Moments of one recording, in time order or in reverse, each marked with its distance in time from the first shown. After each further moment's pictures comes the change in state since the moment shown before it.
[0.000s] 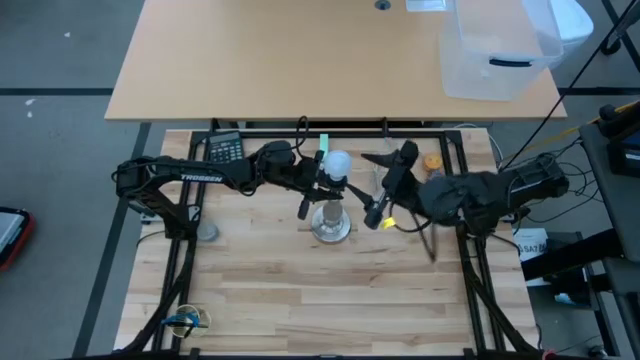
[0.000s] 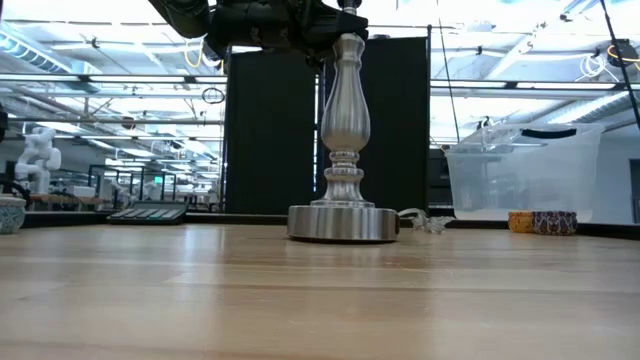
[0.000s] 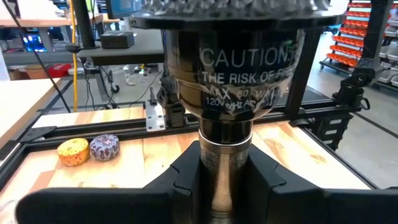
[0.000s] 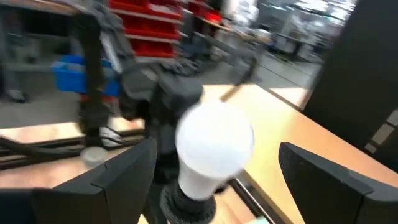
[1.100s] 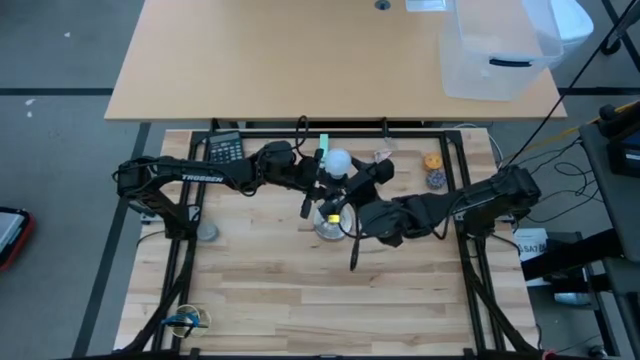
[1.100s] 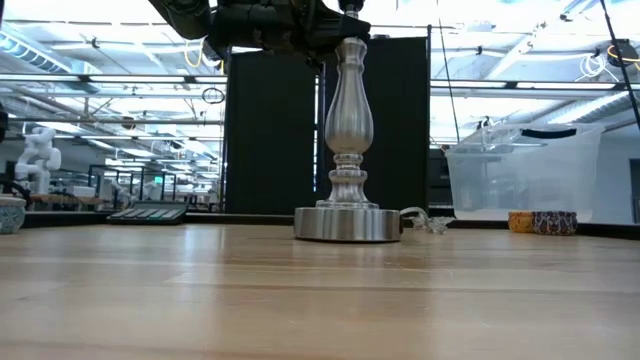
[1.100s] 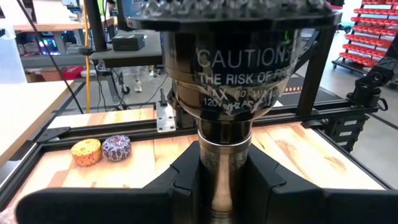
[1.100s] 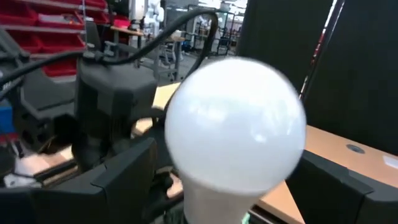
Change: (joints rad) left arm 0.002 0.000 0.001 0.019 -0.042 0.012; right arm -0.044 0.267 0.000 0.280 0.365 0.115
